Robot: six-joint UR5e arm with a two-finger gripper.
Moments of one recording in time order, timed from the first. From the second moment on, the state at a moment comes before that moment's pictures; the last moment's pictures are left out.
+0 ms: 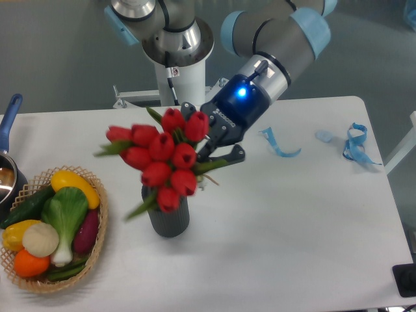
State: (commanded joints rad) arm 2.66 -1.77 -1.80 -0.76 0.07 1.10
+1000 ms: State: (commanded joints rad) arm 2.62 -1.80 -1.94 -0.76 0.07 1.21
